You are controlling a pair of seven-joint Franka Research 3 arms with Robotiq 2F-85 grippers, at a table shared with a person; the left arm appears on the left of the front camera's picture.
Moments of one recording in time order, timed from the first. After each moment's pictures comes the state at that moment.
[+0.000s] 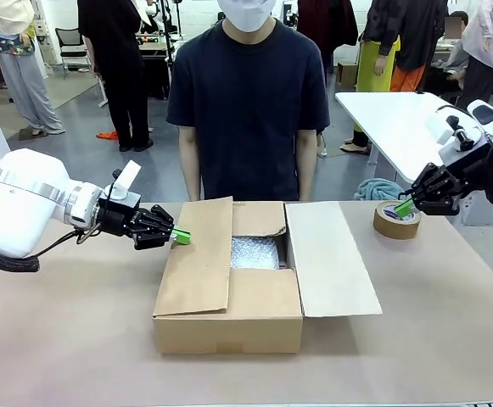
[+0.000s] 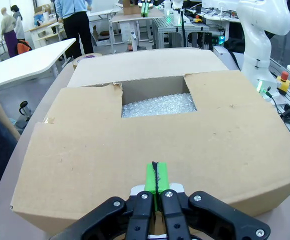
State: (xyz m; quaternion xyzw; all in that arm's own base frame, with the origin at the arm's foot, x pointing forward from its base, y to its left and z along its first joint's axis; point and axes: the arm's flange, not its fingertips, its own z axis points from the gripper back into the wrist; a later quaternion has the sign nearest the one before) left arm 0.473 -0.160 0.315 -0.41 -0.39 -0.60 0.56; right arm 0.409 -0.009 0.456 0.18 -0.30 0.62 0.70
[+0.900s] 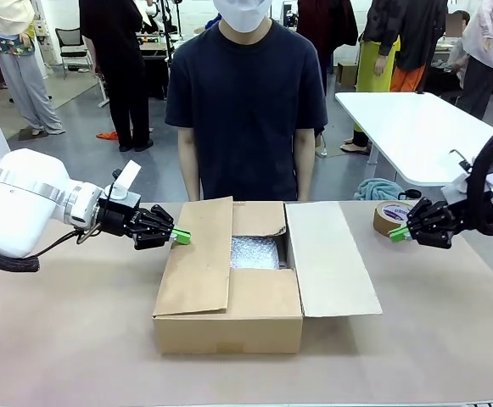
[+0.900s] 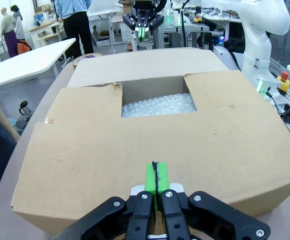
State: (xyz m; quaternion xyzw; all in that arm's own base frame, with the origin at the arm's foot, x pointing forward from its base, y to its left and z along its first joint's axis) left arm 0.473 -0.160 0.315 -0.41 -0.39 -0.60 0.56; right arm 0.439 -0.048 0.346 0.29 -0.37 0.61 0.65
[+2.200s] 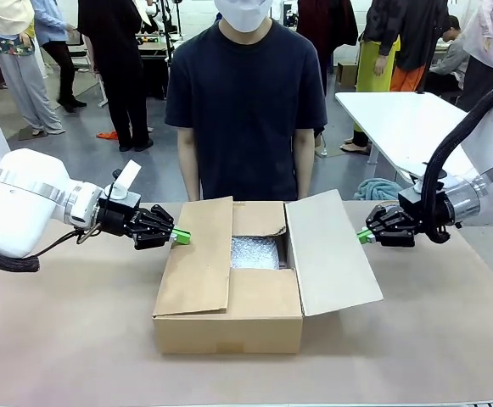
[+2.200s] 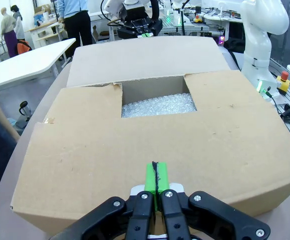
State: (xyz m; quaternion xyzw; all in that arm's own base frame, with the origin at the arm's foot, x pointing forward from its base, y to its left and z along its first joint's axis) left arm 0.473 -0.160 0.315 -0.41 -0.39 -0.60 0.56; right arm 0.476 0.013 0.320 0.47 -0.34 0.60 0.55
